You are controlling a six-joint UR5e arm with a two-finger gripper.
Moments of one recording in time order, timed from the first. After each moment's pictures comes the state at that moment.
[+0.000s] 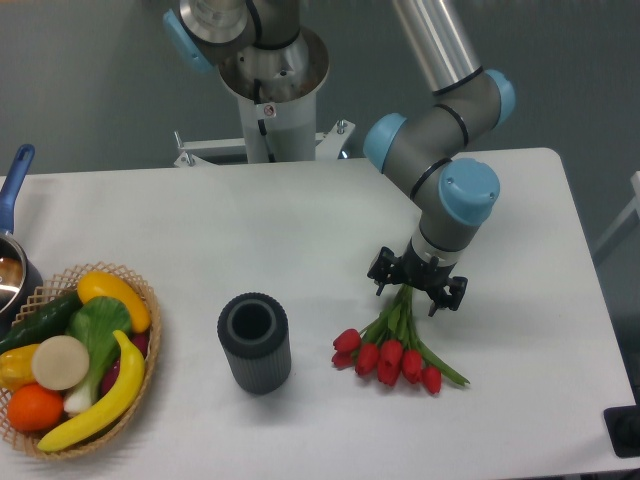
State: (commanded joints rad) arm 2.69 -2.05 -1.79 -0.89 1.38 1.05
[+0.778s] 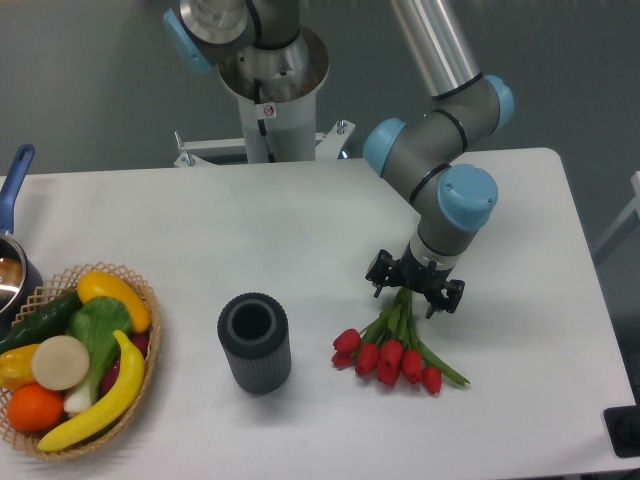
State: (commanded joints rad) arm 2.69 -2.07 -1.78 -0.87 1.38 1.05
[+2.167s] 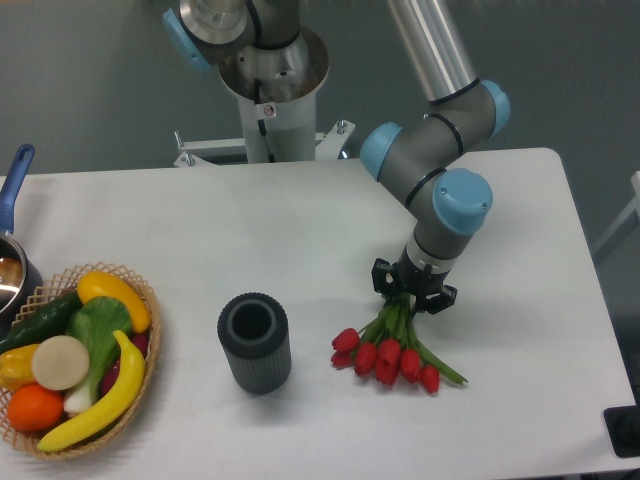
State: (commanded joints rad) arm 2.68 -2.06 -1.80 -0.86 1.38 1.03
